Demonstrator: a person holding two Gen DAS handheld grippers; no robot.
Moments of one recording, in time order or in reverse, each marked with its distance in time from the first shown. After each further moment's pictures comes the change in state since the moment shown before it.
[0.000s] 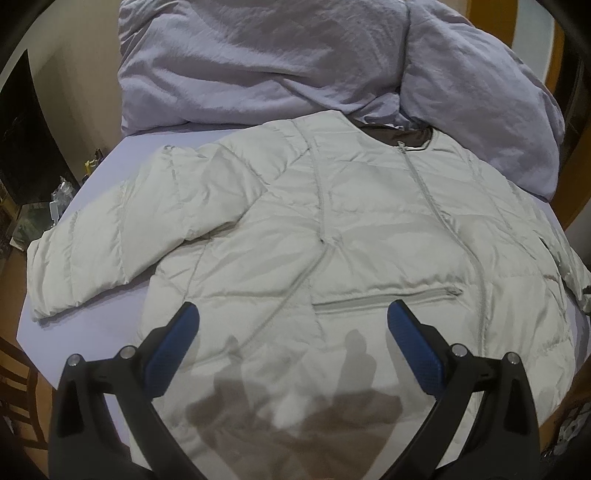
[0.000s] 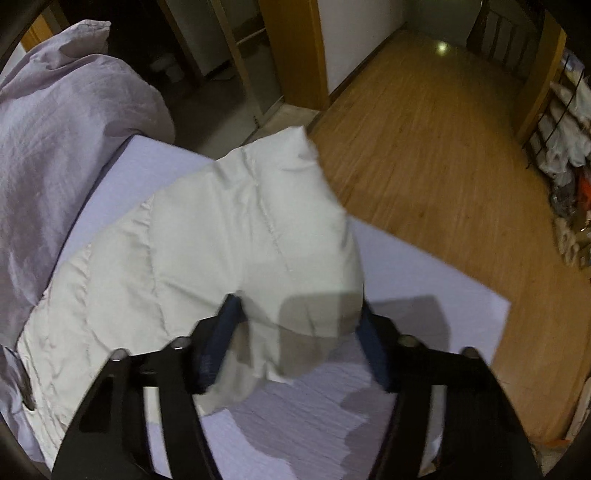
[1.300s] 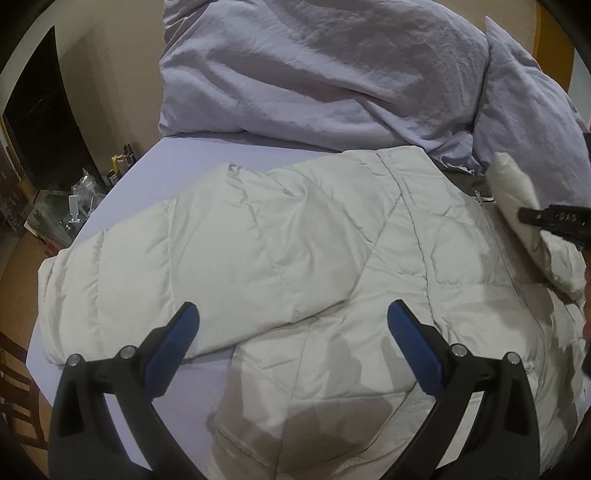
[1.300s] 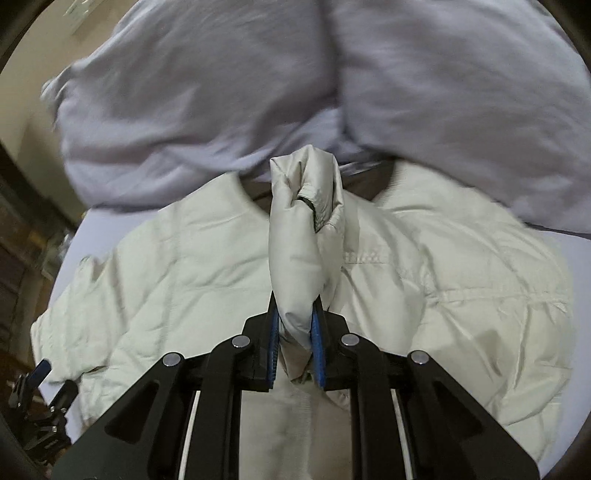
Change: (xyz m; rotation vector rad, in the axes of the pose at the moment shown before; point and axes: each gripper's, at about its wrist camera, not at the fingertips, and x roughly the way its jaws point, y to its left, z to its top) left arm 0.036 0.087 0.050 -0.096 -0.037 0.070; right arm -0.132 0.422 -0.293 -1.034 0.078 0.550
